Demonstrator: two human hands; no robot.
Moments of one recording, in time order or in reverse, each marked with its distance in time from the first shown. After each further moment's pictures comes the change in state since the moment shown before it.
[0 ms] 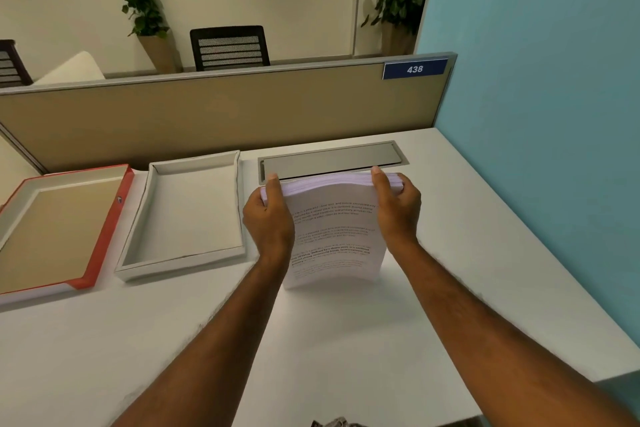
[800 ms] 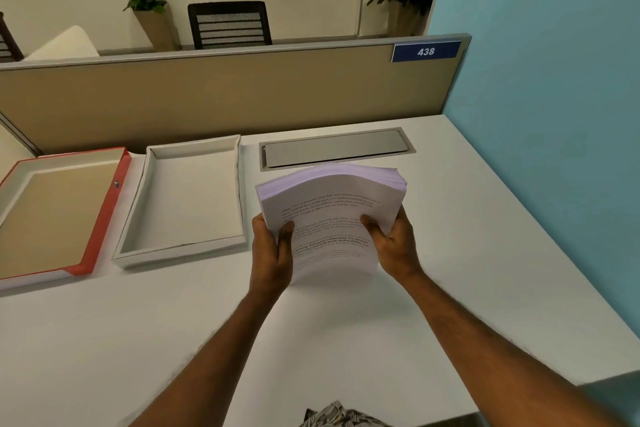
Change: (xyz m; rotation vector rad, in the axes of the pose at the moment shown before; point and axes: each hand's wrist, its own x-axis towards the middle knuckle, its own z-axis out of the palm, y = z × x) left_hand -0.016 -0.078 -0.044 0.042 -0.454 0.217; right_hand -0.026 0.080 -0.010 0.025 -0.312 -0.082
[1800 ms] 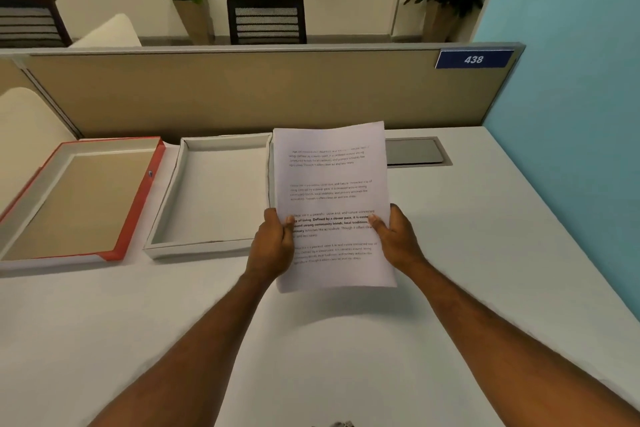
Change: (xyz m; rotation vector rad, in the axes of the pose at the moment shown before) left_hand 0.054 -0.053 -0.053 0.540 -0.038 -0.240; right_hand 0.046 0.008 0.052 -0.181 -0.231 0.253
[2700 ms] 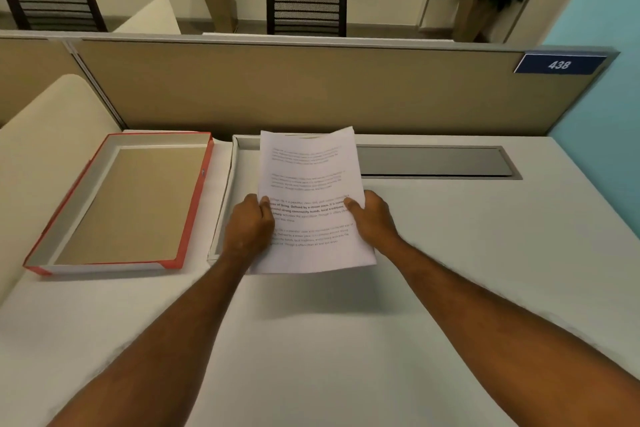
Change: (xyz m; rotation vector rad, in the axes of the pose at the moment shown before) left_hand 0.092 -0.113 -0.136 0.169 0.091 -0.138; right_hand 0.069 -0.083 0.185 -0.122 -0.085 0.065
